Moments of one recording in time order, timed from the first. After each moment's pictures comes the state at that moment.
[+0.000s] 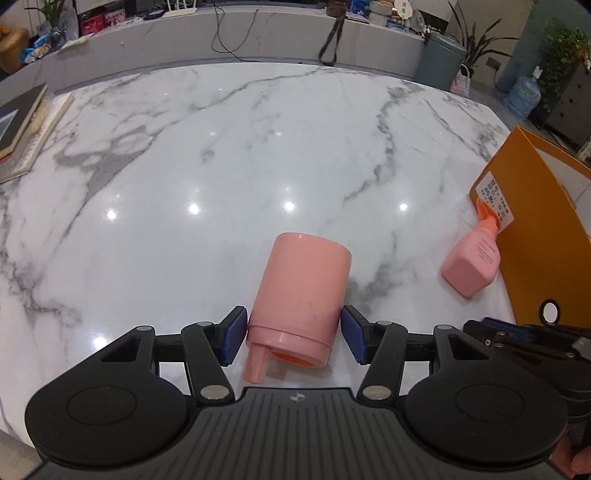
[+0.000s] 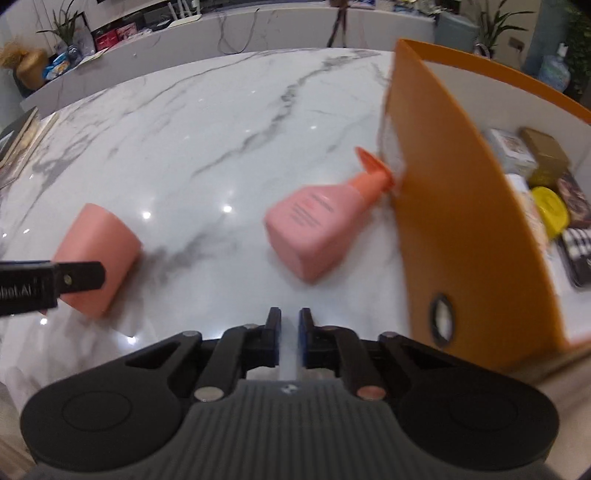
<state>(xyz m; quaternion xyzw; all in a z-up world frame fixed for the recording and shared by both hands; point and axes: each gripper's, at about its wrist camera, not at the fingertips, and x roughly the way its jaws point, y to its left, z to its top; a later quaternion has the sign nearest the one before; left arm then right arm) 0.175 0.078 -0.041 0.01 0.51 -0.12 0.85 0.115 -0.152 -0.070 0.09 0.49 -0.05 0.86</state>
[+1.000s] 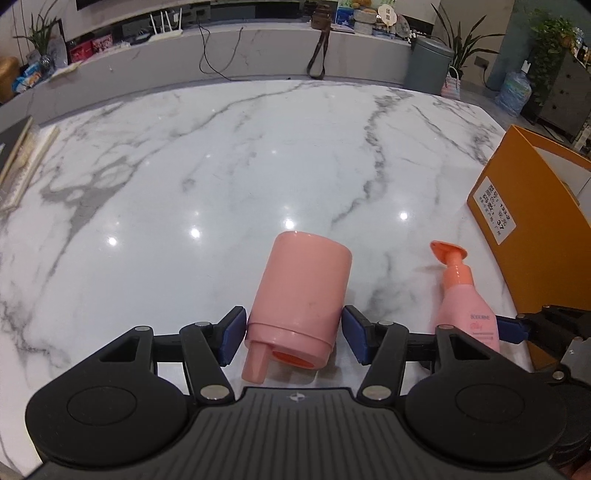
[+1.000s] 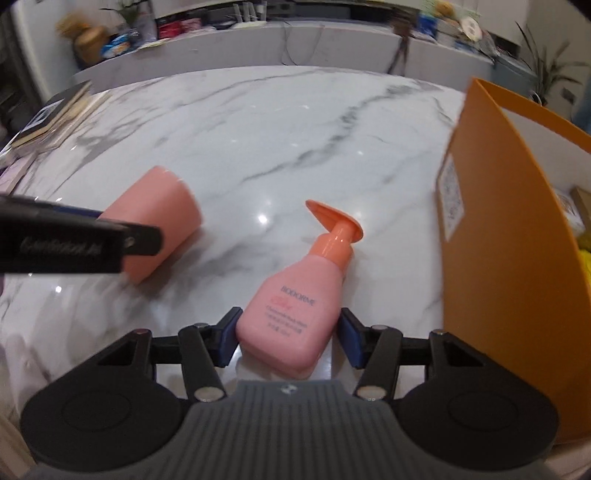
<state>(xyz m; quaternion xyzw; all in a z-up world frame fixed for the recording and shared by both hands) 0.187 0.059 -0.051 0.04 0.48 -0.14 0.86 0.132 -0.126 -0.072 0.02 0.47 0.06 0.88</state>
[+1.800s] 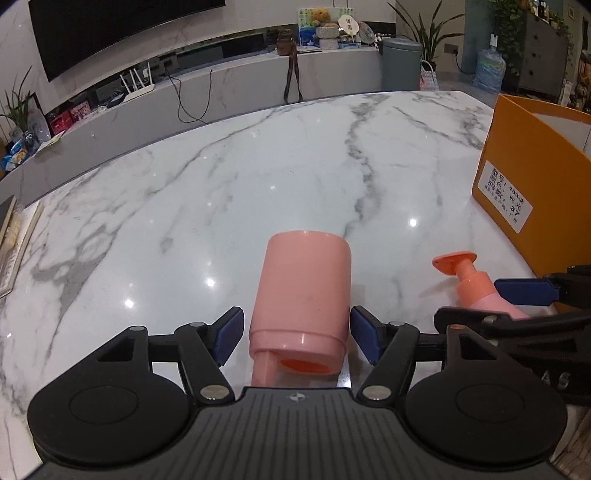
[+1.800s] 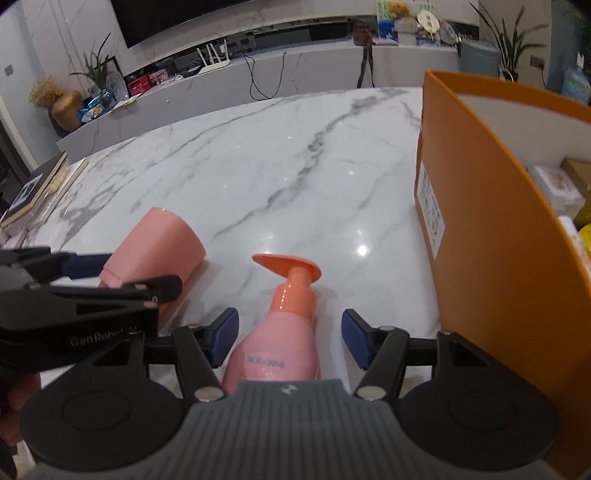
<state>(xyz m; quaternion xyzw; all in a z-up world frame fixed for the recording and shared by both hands) 0.205 0.033 -0.069 0.14 0.41 -0.16 0.89 0.152 -0.155 -0.077 0.13 0.43 0.02 0.89</state>
